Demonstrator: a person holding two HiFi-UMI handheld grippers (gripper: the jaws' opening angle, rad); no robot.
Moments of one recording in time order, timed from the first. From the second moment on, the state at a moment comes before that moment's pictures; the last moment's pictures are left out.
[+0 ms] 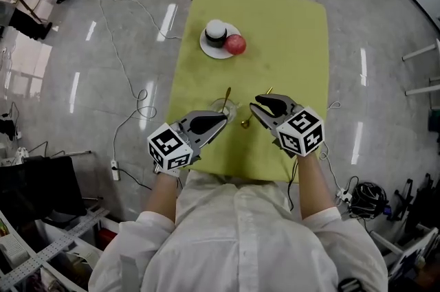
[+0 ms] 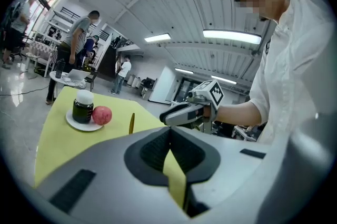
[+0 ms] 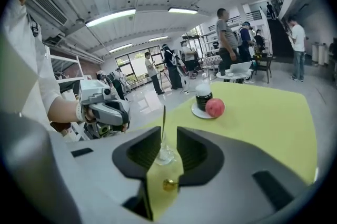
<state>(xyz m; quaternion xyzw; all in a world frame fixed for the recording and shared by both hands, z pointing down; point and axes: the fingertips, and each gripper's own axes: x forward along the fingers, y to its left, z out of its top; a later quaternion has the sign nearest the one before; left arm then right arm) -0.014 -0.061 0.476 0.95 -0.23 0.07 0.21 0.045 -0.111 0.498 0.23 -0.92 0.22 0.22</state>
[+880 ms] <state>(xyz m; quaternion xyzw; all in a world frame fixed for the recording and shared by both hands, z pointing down) -0.038 -0.053 0.475 0.94 -0.26 0.06 0.21 -0.008 -0.119 0.526 0.18 -0.92 0.23 0.25</state>
